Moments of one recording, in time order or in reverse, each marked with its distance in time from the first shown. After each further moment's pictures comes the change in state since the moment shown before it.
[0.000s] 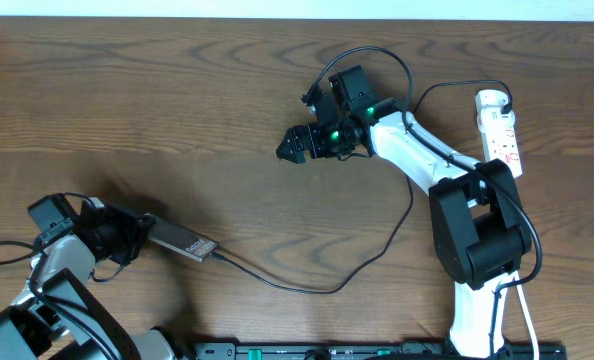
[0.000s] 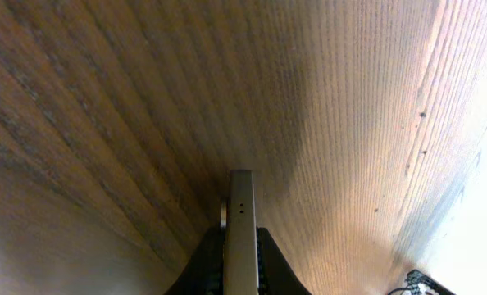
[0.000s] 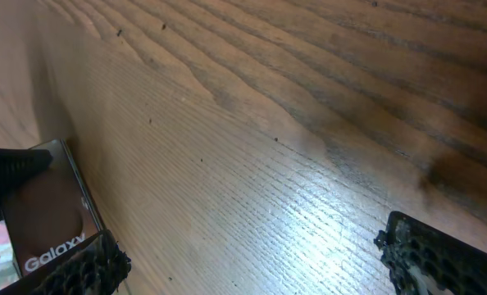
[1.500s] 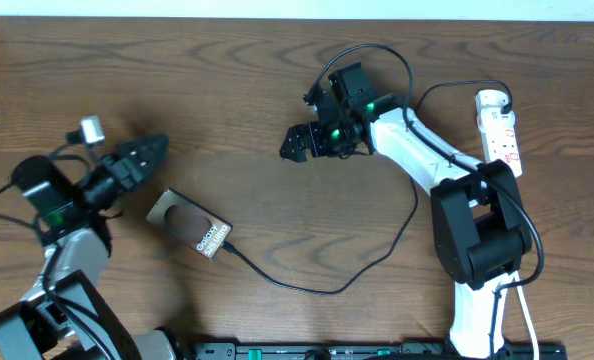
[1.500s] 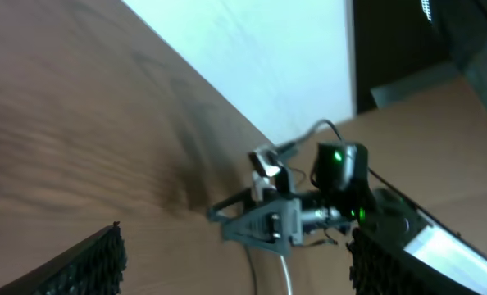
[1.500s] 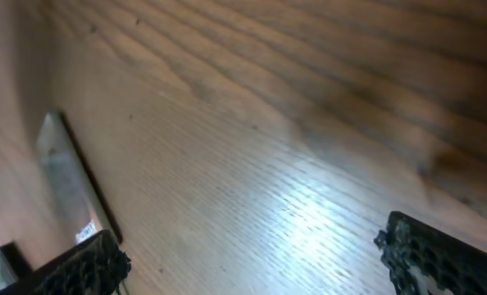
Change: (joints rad) left arm -0.142 -0.015 0.005 0.941 0.690 -0.229; right arm 0.000 -0.003 0.051 -0.110 0.072 0.003
